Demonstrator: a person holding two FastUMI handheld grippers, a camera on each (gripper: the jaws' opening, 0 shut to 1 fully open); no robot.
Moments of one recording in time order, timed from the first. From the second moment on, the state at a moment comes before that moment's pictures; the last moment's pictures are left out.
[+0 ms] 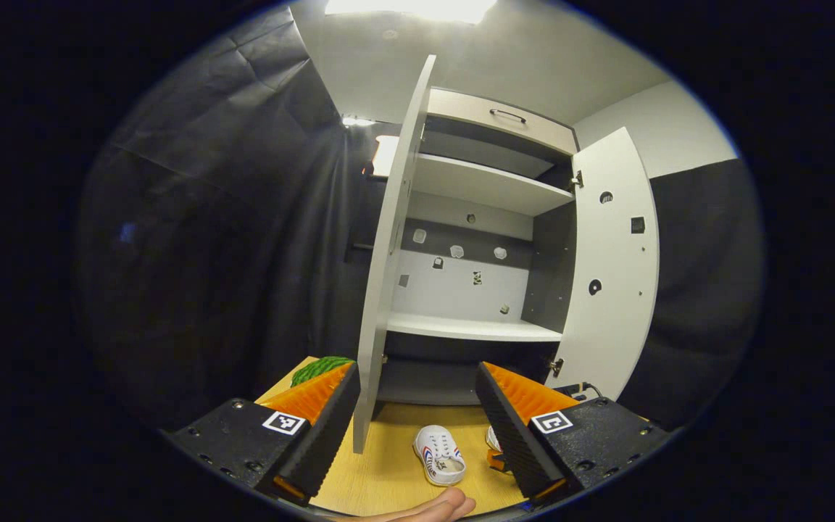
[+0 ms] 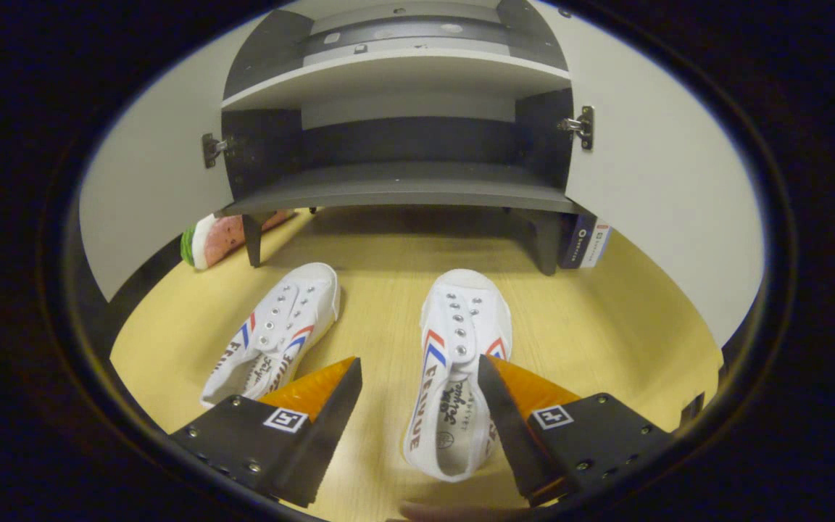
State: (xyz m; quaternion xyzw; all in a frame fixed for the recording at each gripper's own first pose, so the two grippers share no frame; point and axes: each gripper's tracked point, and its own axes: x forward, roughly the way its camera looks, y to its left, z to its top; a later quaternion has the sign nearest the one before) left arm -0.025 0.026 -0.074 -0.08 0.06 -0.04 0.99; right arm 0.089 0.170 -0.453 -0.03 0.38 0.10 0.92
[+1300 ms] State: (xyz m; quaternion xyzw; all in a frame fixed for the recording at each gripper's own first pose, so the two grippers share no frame) left arm -0.020 0.006 -0.098 -0.07 0.08 -0.07 0.99; right arm 0.094 0.166 -0.444 0.12 0.29 0.10 0.94
